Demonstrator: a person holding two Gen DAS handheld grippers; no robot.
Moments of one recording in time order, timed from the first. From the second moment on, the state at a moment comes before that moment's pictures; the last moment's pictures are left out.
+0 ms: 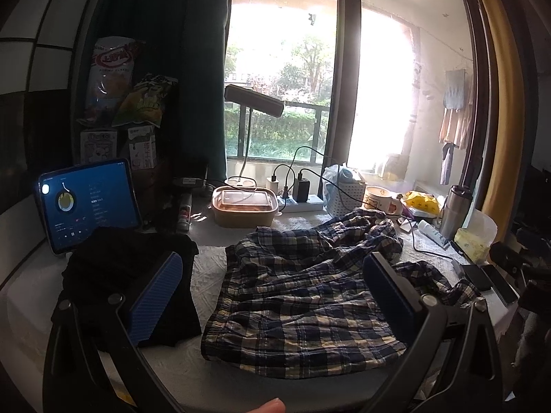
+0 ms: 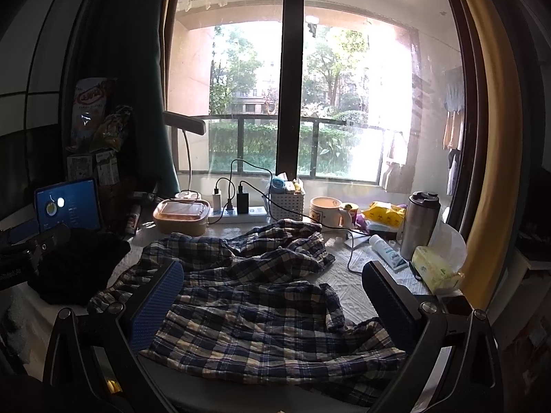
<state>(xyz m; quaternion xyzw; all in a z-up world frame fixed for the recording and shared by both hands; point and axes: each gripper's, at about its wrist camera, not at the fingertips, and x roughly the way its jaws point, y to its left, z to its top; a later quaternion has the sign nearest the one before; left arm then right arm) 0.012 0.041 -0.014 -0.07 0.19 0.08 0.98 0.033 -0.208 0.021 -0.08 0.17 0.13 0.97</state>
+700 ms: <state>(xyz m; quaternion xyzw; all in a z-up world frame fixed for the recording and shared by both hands) 0.198 0.090 -0.078 -0.06 0.35 0.06 0.93 0.252 -0.259 -0.058 -0.06 0.34 0.14 0.93</state>
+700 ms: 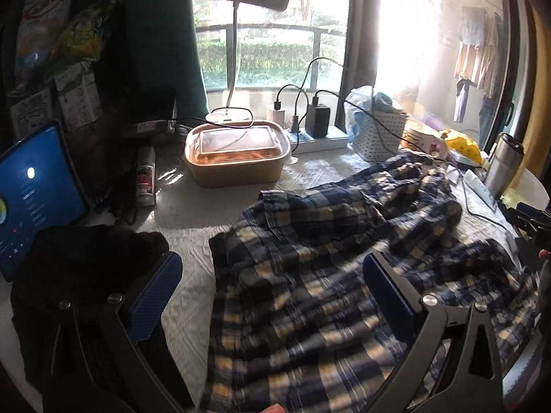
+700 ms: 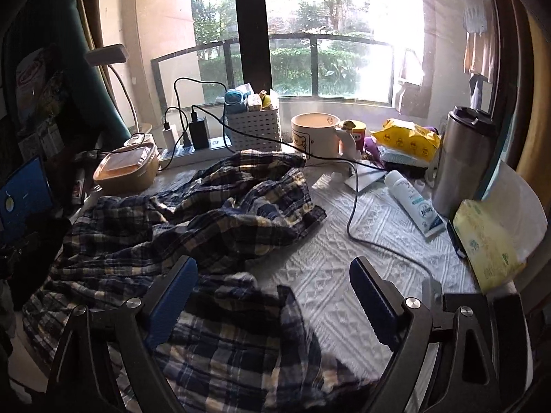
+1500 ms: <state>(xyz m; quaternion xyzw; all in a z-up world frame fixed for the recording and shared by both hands) 0.314 0.133 -0.112 -0.08 0.41 0.05 0.91 0.431 -0.272 -0.135 -0.01 0.49 0.16 0.86</state>
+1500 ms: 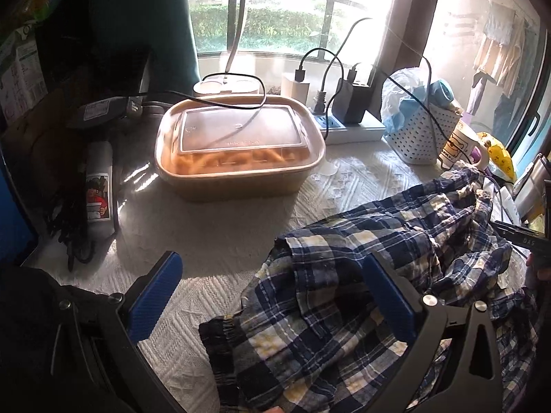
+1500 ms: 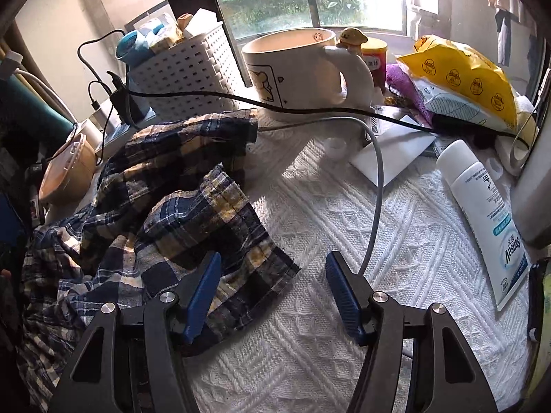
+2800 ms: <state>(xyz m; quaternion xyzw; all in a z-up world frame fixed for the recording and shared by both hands) 0.297 0.090 -0.107 0.01 0.41 0.00 0.91 0.310 -0.316 -0.125 -0.03 0.47 0.09 0.88</state>
